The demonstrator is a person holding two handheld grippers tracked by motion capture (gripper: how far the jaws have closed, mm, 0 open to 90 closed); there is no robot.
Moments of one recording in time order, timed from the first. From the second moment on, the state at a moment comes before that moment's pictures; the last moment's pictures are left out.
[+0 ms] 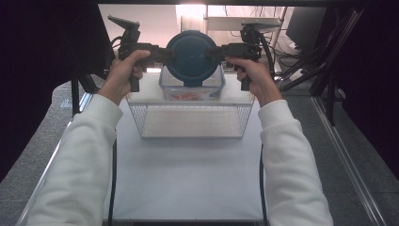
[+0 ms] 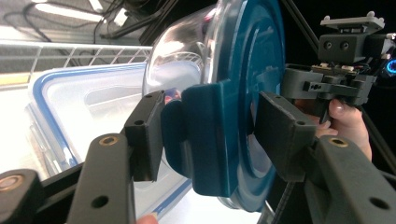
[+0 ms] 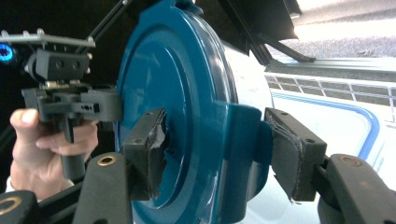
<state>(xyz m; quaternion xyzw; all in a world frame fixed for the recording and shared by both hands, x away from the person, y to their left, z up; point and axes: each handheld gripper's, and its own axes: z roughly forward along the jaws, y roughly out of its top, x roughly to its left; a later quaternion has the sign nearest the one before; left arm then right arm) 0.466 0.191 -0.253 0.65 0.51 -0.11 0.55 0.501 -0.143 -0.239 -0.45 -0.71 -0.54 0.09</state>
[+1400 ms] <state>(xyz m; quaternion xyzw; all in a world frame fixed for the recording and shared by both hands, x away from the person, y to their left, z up) 0.349 0.215 -0.297 0.69 0.44 0.08 0.57 0.399 -0.196 -0.266 -0.37 -0.74 -0.55 -0.10</state>
